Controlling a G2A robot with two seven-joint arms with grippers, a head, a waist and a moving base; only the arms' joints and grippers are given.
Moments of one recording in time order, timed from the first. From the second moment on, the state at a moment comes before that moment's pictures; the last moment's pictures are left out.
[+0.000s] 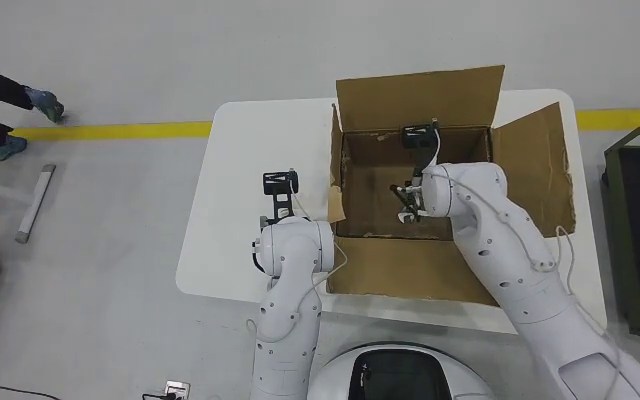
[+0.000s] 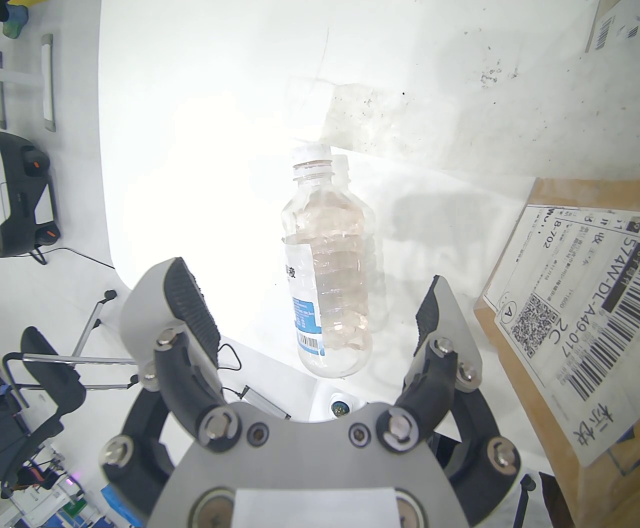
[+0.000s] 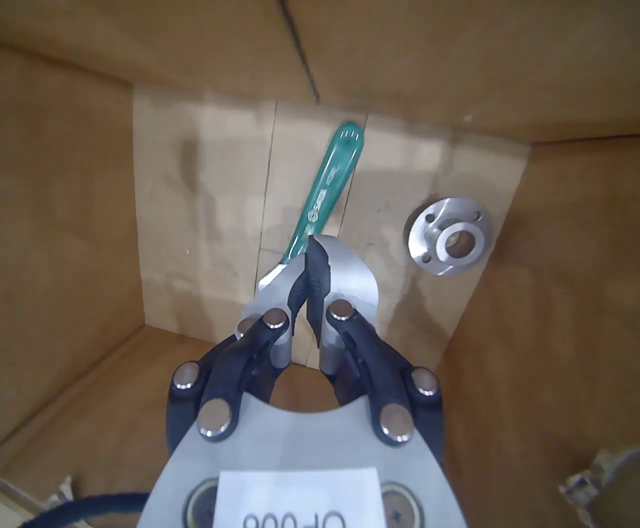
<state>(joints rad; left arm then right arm) 0.95 -1.79 -1.30 -1.67 2.07 0.18 -1.48 -0.70 -1.44 1.14 -1.50 -1.36 0.46 1.36</state>
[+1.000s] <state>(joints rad) 0.95 -1.79 -1.30 -1.67 2.07 0.18 -1.48 -0.62 -1.58 1.18 -1.24 -1.44 0.55 1.27</state>
